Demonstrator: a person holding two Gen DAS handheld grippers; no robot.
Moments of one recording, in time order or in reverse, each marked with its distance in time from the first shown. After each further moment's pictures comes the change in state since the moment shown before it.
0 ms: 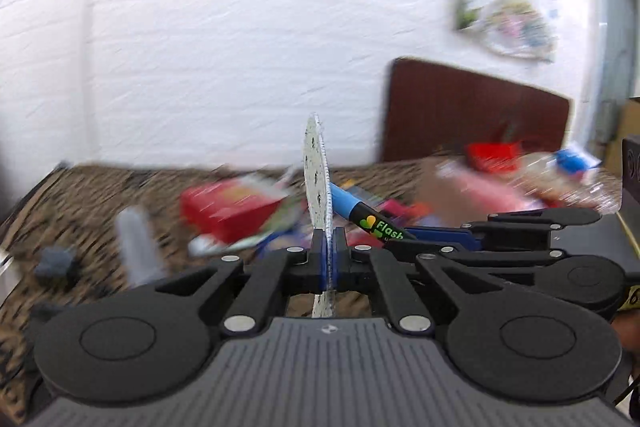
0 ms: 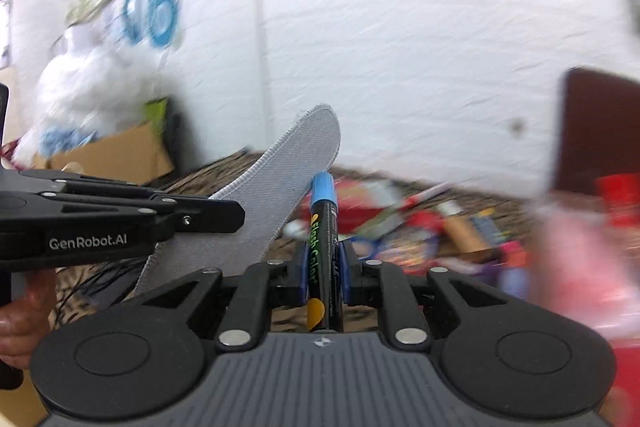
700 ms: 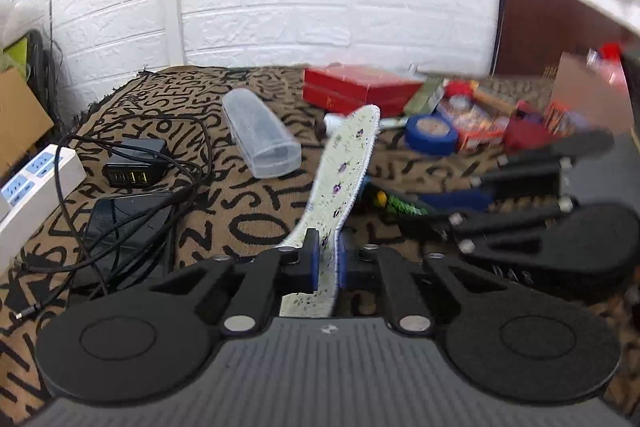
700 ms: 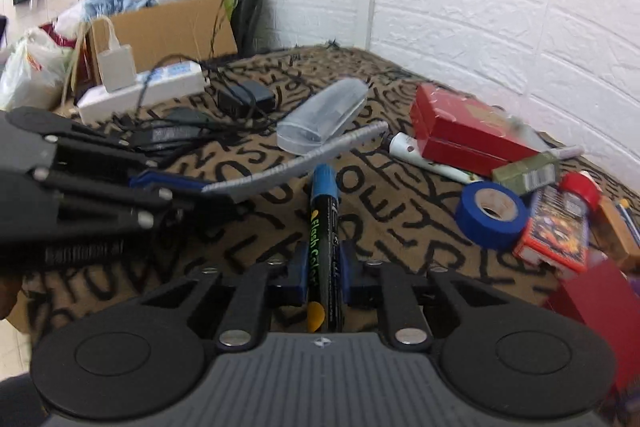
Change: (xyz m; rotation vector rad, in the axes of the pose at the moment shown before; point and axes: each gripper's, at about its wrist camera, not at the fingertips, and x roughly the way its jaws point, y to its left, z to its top) left arm 0.002 0.098 -0.074 -0.098 0.181 0.262; right arm 0.121 0.074 -0.041 -0.242 0.271 0.225
